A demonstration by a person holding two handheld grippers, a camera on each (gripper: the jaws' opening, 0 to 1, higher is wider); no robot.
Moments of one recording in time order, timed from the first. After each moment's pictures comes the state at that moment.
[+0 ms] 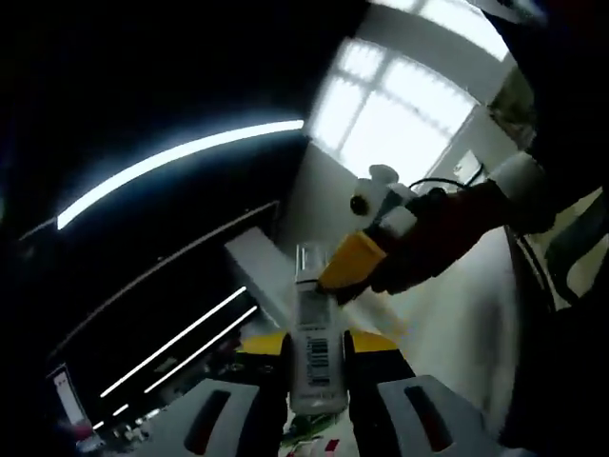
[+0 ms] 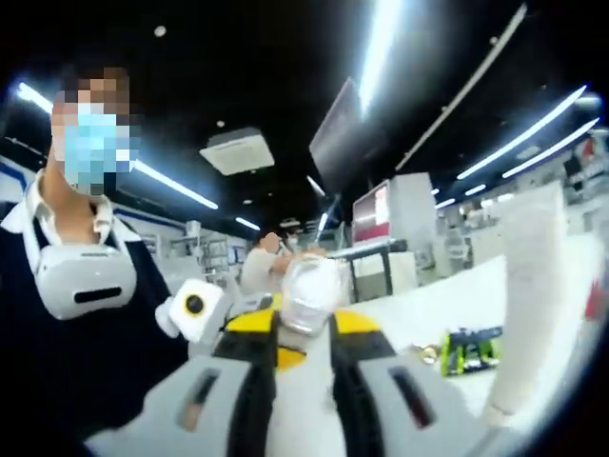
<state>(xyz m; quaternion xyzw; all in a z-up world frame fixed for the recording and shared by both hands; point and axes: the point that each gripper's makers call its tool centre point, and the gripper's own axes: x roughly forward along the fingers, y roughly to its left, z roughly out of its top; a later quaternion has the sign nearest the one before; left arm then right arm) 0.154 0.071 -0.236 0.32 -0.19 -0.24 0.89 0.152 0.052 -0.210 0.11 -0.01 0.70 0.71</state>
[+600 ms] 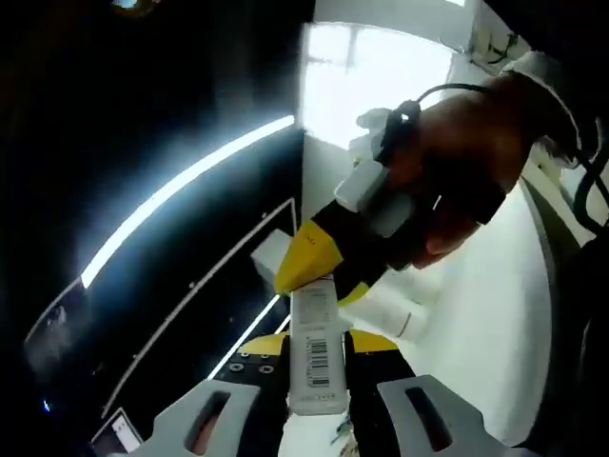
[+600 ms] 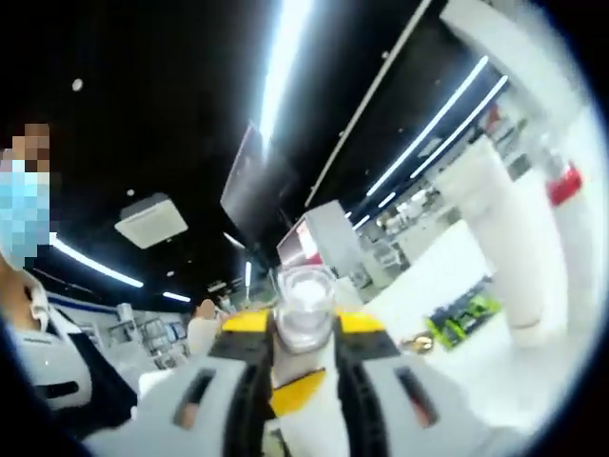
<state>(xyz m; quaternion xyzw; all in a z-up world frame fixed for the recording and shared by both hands) 0.154 0.082 -0.226 0.43 -0.23 -0.14 0.86 0.165 0.063 -0.196 0.28 0.00 0.52 0.81</state>
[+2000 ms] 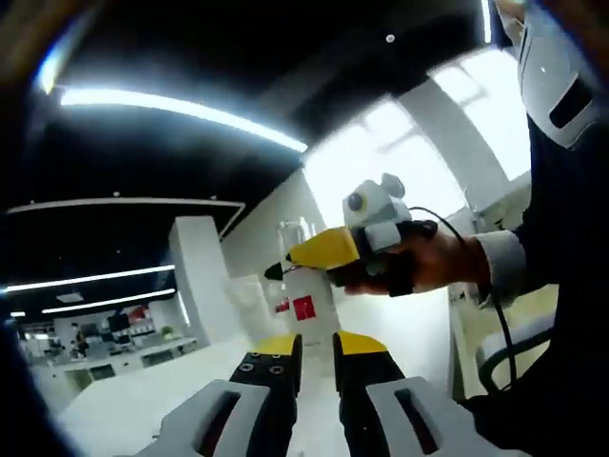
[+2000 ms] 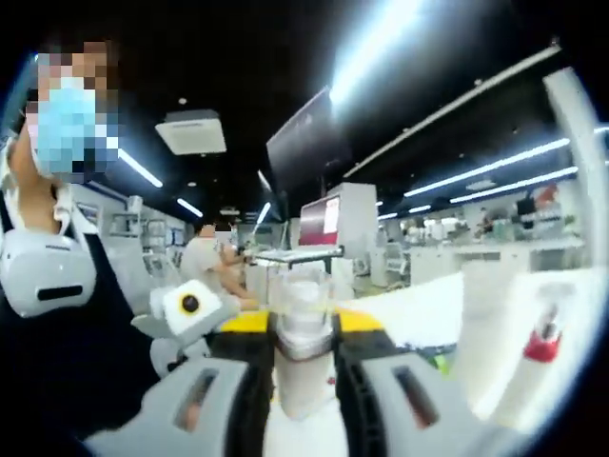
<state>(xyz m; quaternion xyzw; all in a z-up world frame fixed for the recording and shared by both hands) 0.142 0.041 -0.248 0.11 -0.13 -0.46 0.87 0.153 0.038 -0.184 0.00 -0.05 0.63 0.77</state>
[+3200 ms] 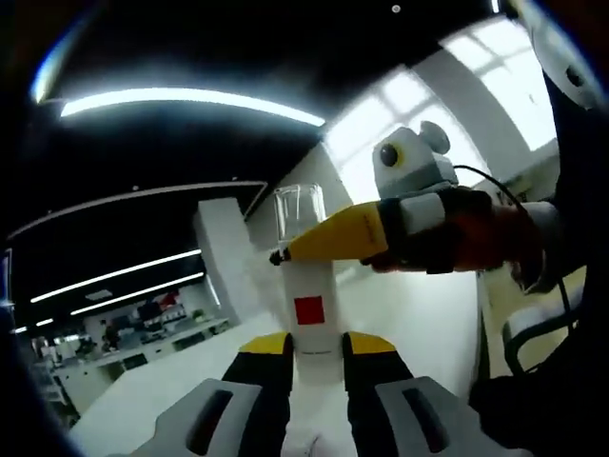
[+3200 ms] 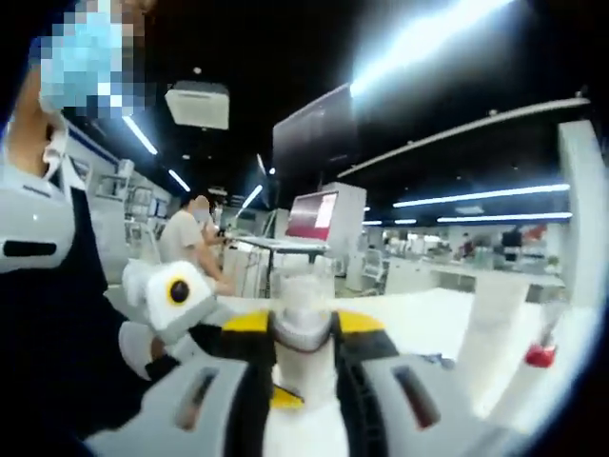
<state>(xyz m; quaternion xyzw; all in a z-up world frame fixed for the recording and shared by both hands) 0.157 0.055 -0.259 0.15 -0.11 -0.36 0.91 0.155 0.057 -0.193 -0.04 -0.09 0.54 0.83</state>
